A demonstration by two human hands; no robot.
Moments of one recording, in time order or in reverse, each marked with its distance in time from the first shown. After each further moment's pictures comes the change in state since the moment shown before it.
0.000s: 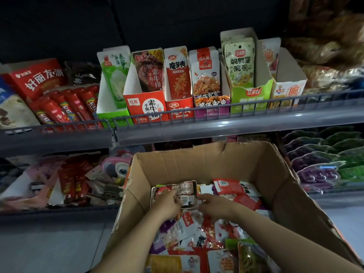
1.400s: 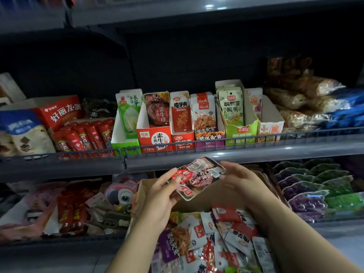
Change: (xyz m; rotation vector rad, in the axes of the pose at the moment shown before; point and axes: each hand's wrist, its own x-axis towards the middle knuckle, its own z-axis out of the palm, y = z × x) left_hand -0.100 0.072 -0.102 -1.478 0.186 0.234; right_hand -0.098 -0.054 -0.076 0.603 0.512 -0.416
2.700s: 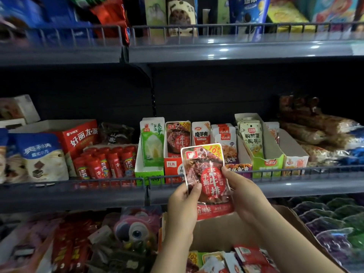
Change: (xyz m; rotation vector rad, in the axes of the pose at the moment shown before) left_hand 0.013 0.062 -0.010 0.253 0.060 0.236; right_hand 0.030 -0.066 0.100 0.316 0.061 0.029
